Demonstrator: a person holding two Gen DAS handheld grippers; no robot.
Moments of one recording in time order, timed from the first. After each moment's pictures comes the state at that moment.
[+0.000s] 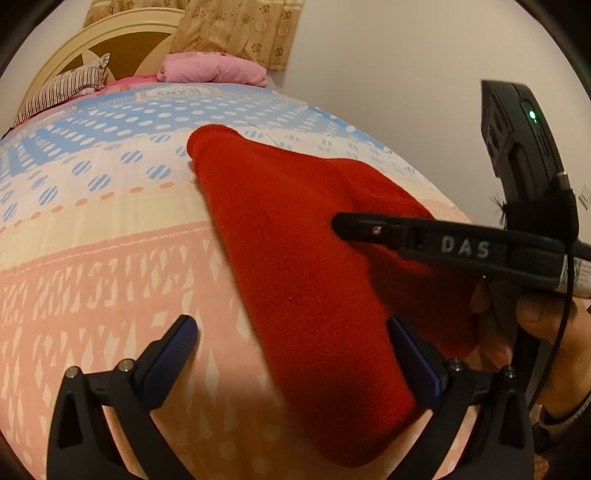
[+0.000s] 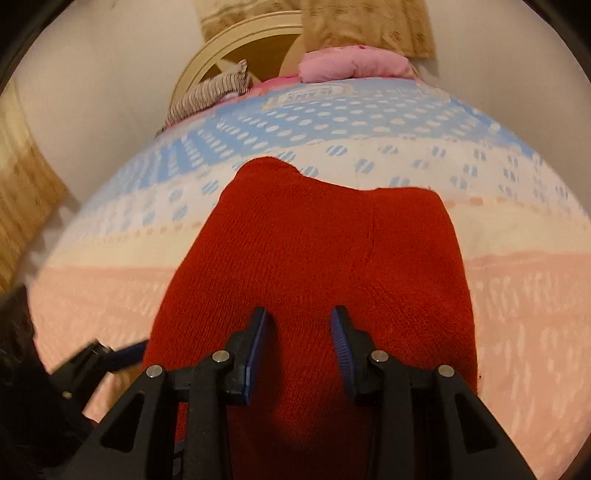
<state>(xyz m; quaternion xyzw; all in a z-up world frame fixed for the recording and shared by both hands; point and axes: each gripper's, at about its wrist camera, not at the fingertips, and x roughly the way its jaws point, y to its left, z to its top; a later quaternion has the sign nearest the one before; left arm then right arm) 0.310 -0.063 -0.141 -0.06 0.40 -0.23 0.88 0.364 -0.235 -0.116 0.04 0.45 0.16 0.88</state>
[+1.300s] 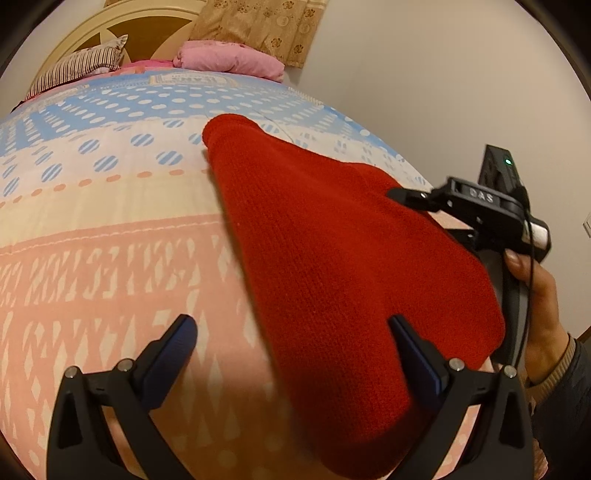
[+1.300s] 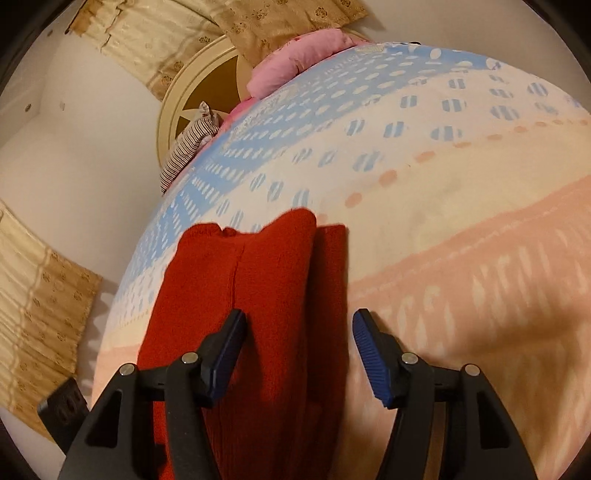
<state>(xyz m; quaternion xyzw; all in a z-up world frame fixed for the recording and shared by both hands) 0.320 -0.060 -0.146 -0.09 0.42 -0.21 0.88 0.429 -0.346 -0.143 0.24 0.45 0.17 0.84</state>
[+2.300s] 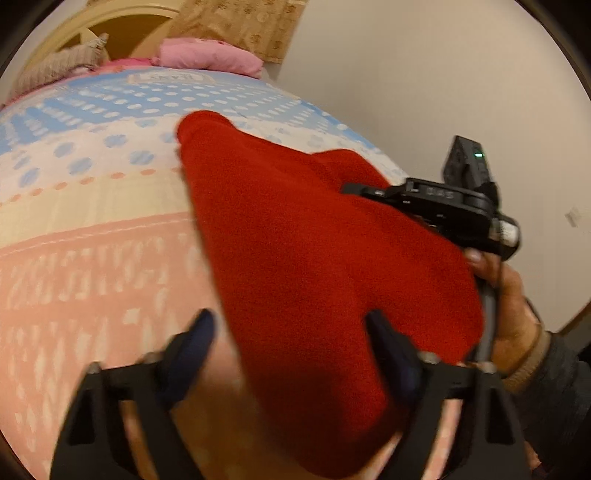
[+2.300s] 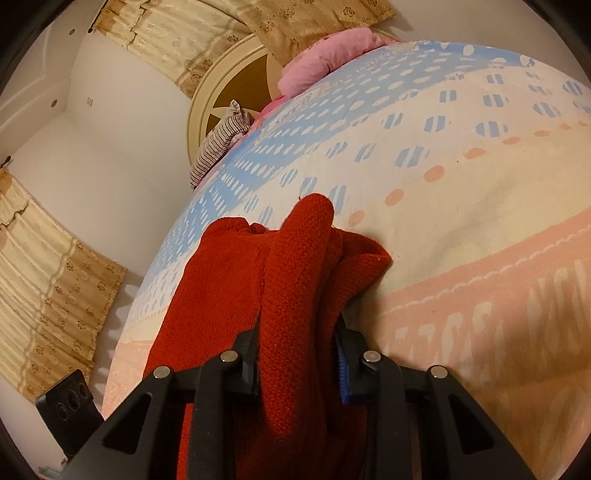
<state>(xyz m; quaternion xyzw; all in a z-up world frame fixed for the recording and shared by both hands) 0.319 -0.063 -0.144 -0.10 0.42 -0.27 0.86 0.436 -0.330 -0.154 0.24 0.43 0.23 0.84</state>
